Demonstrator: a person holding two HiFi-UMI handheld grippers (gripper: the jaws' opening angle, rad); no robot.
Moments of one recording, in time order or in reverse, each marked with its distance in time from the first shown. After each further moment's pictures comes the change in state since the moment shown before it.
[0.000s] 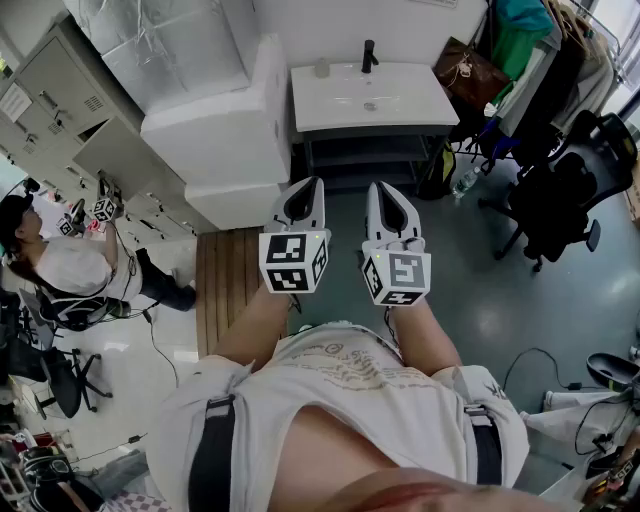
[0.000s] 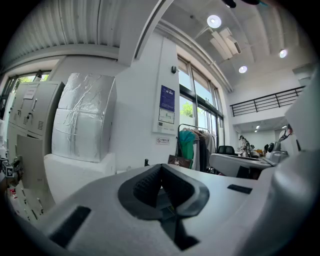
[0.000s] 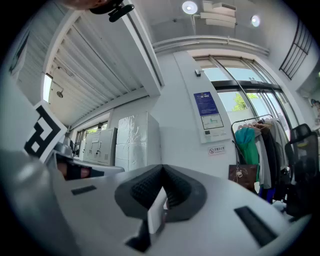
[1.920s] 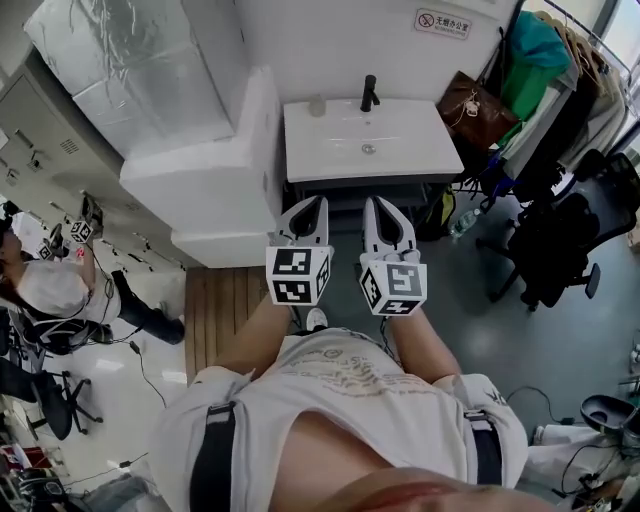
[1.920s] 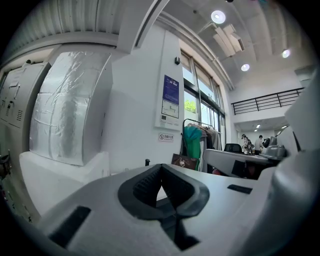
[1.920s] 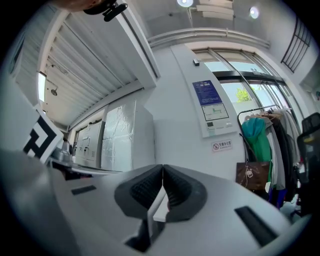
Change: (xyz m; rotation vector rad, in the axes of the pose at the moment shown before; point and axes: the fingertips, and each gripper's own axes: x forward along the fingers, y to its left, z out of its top) left arm 0.171 0.052 -0.012 -0.008 0.022 -0.028; right arm 0.163 -0.070 -0.038 0.018 0.022 0.013
